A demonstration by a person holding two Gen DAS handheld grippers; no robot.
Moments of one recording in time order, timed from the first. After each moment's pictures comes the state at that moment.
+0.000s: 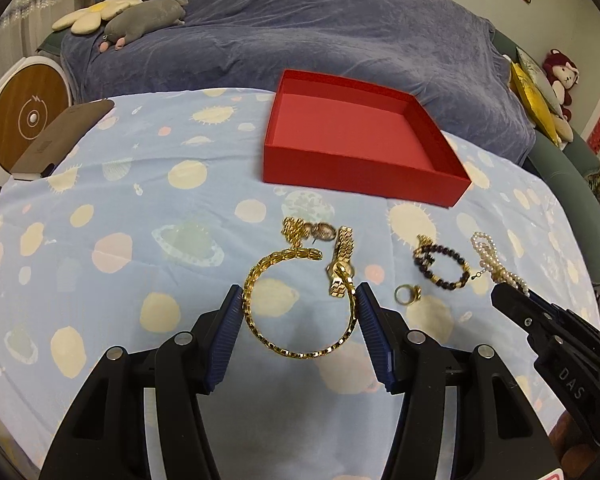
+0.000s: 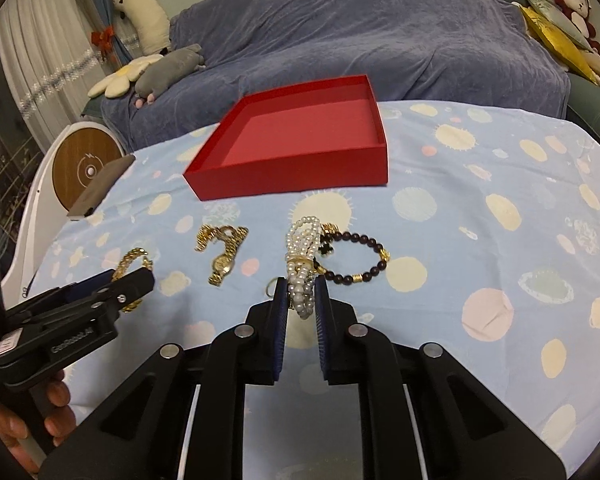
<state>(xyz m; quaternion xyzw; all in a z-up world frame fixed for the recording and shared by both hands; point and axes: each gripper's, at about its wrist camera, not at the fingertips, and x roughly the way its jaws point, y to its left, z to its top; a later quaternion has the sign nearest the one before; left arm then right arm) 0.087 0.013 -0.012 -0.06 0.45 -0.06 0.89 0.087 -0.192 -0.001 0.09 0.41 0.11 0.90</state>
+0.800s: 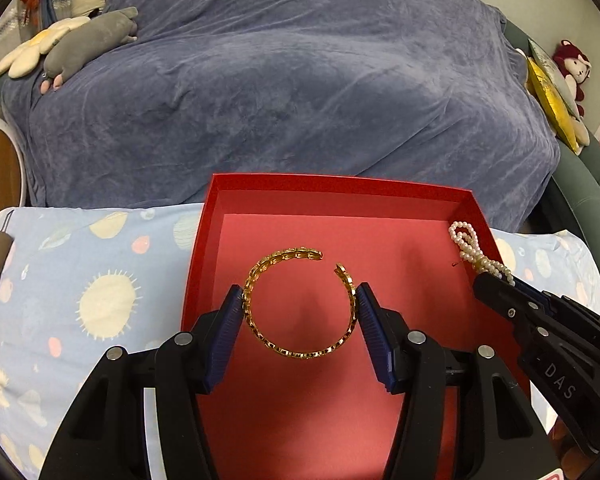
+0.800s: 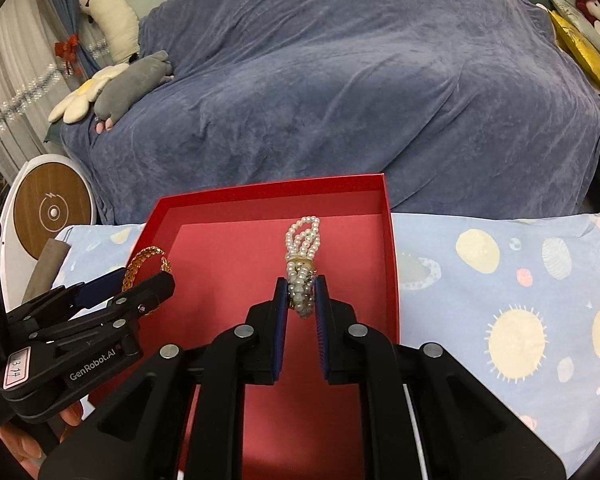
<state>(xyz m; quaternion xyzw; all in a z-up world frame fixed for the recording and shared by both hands) 0.375 -0.035 -0.022 -0.02 0.47 -0.07 0.88 0.378 -0.209 -0.020 0.09 0.44 0.08 0.89</state>
